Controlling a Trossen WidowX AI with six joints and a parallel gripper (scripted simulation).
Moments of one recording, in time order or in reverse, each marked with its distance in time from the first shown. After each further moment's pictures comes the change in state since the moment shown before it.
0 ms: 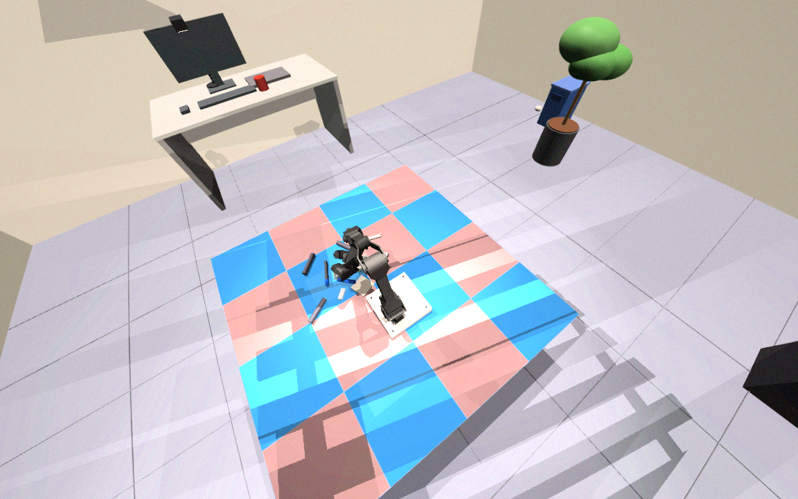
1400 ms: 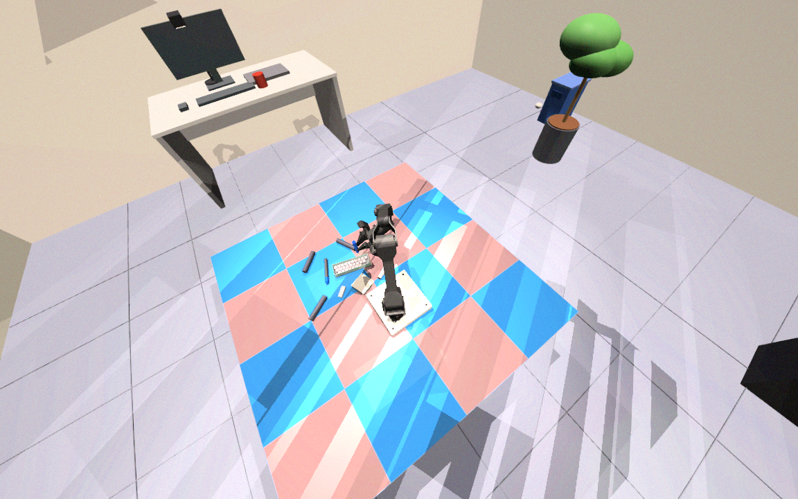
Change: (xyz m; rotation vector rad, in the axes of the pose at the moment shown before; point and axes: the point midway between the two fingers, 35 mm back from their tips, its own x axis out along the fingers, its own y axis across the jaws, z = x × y) arm -0.114 -0.088 0.029 1.853 -0.096 0.471
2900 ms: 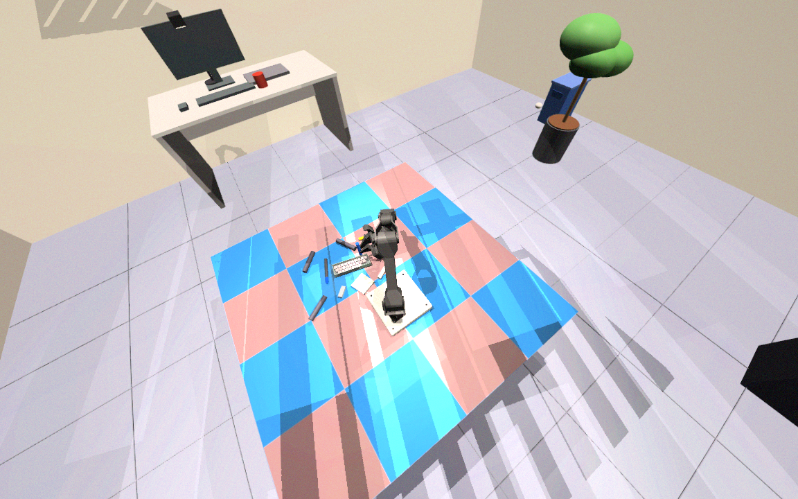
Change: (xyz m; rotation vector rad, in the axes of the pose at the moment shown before) arm 0.010 0.003 0.040 0.135 0.018 0.033
